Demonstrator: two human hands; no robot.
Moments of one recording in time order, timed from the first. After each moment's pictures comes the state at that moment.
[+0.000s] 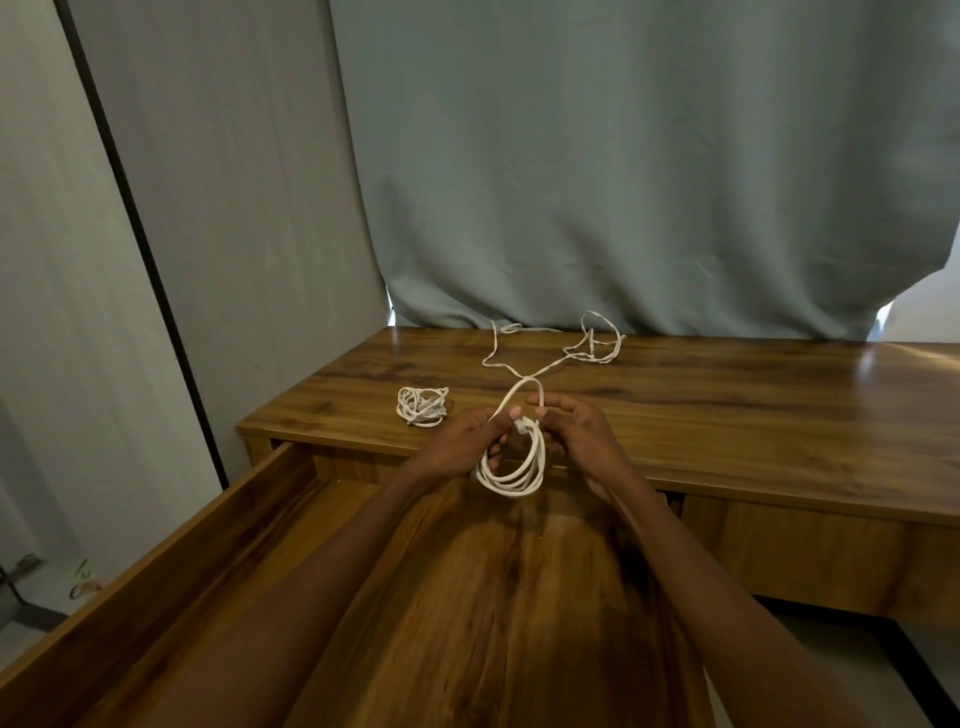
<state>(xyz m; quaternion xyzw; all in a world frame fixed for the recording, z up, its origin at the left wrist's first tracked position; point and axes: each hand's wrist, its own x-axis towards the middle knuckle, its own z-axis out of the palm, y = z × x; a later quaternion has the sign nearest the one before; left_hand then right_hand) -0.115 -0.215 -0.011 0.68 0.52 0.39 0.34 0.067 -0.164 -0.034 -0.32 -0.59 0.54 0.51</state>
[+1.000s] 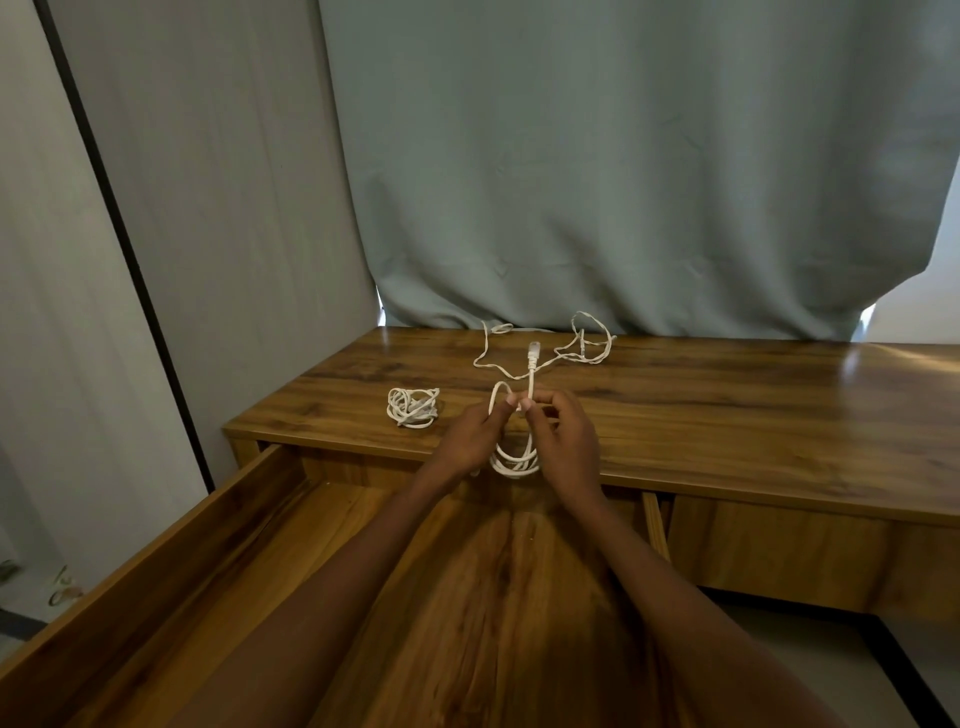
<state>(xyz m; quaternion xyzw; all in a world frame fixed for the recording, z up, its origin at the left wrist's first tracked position) -0.090 -0.201 -0.012 0.66 0.57 0.43 0.21 0.047 -0.175 -0.049 -0.40 -0.65 0.18 0.62</state>
